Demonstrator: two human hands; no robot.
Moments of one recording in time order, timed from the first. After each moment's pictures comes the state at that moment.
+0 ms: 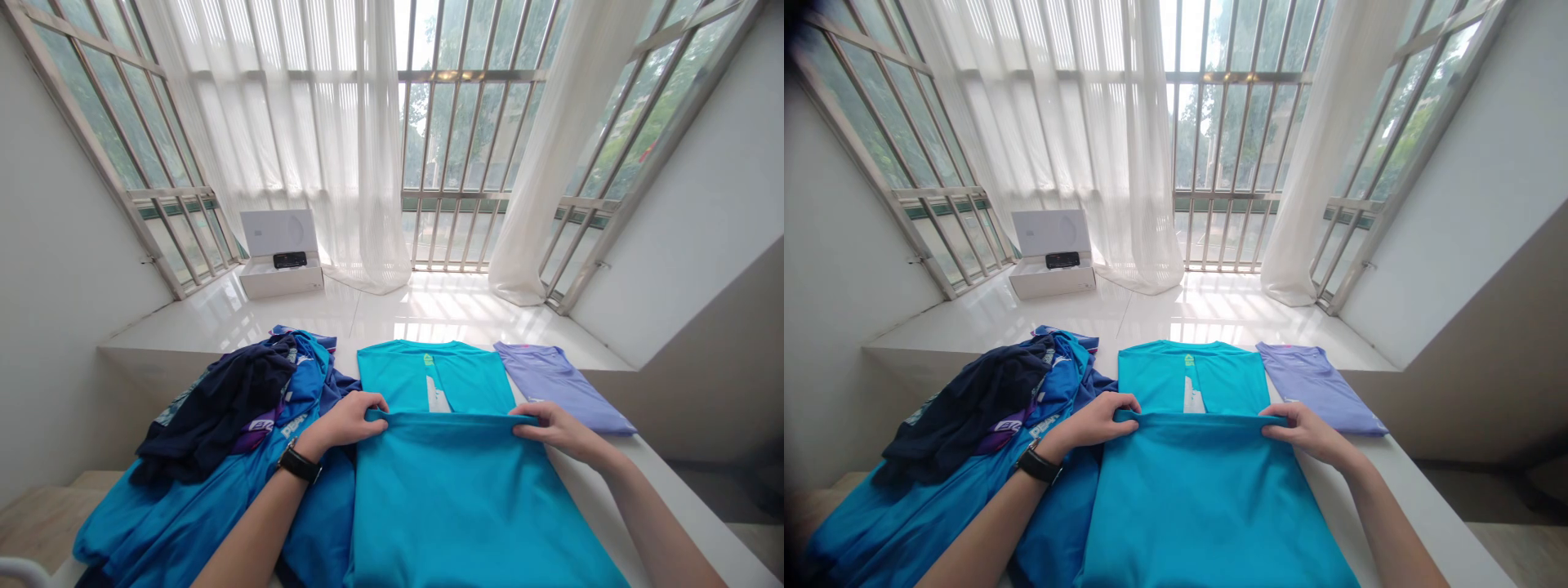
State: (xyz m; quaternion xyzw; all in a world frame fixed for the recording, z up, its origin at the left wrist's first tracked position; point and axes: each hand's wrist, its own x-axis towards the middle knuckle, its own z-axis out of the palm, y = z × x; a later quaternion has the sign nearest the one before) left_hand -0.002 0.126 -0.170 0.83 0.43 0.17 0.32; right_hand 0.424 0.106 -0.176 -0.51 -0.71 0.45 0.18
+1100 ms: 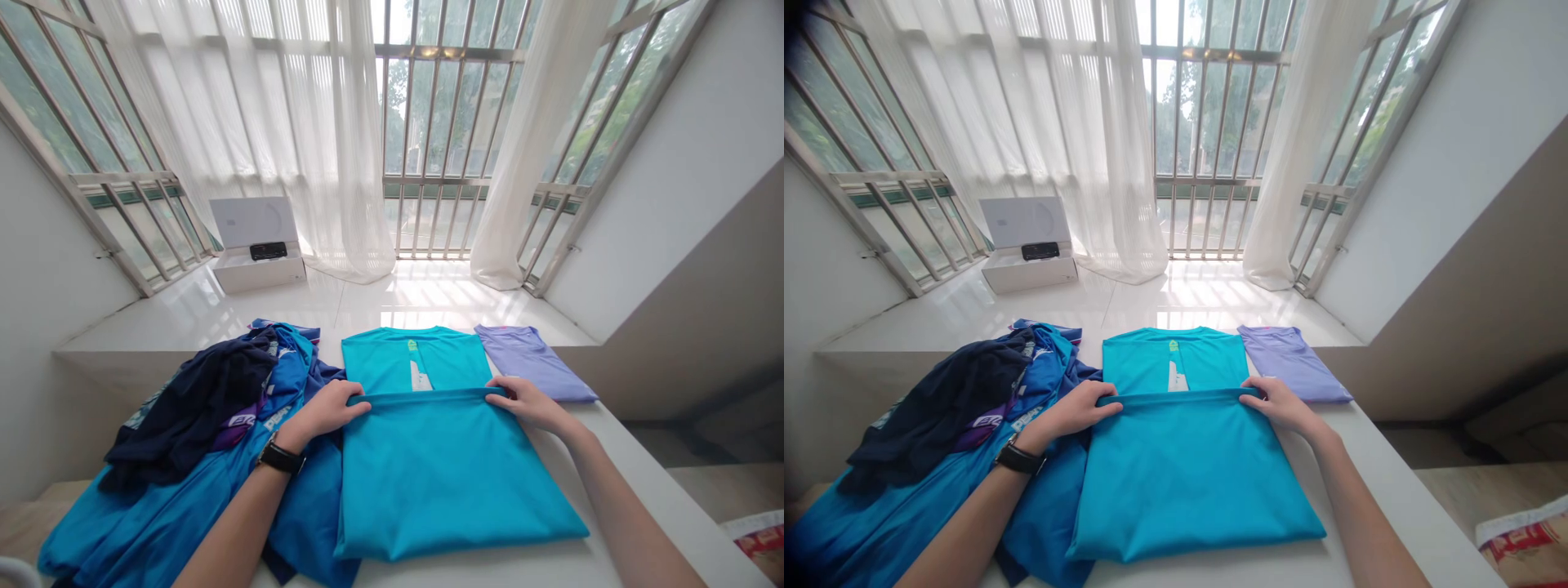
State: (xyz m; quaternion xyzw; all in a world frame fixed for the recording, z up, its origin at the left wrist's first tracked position) left_hand -0.005 0.127 -0.171 0.85 0.45 0.12 0.23; right_hand 0.415 0.103 -0.175 -0.57 -0.73 0.32 0.17
